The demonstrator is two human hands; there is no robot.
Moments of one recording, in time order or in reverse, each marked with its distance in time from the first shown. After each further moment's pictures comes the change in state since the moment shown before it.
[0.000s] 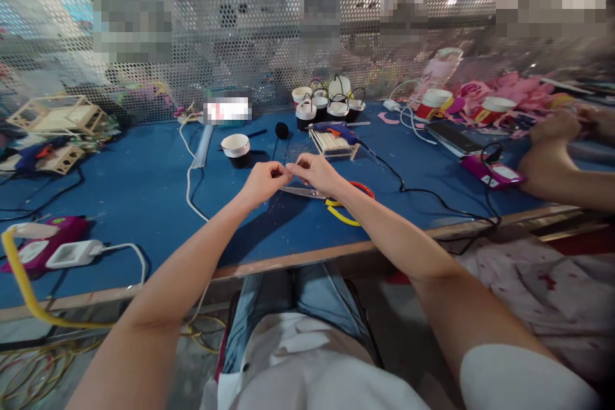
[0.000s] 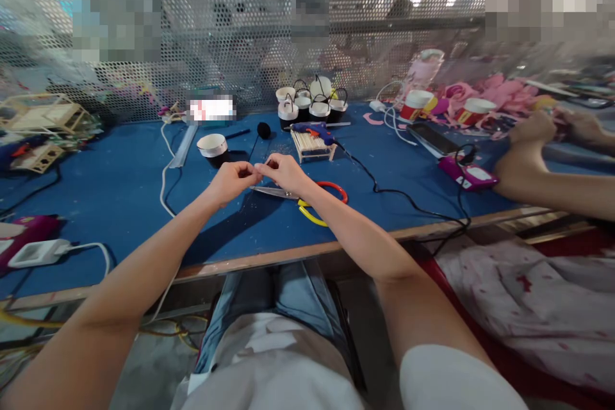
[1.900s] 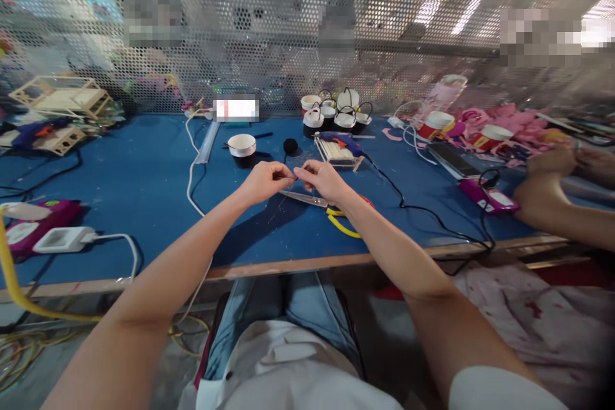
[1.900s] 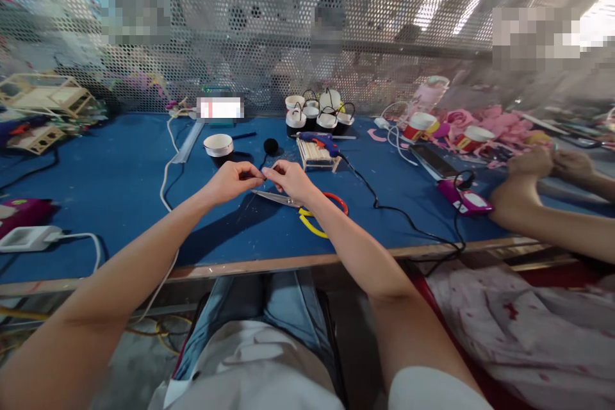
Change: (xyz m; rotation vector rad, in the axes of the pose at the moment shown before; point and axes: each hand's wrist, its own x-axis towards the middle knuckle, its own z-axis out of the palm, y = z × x) left_hand 0.002 0.001 -0.014 0.076 -0.080 0.107; right_hand 0.002 0.004 -0.002 0.096 -0.037 0.023
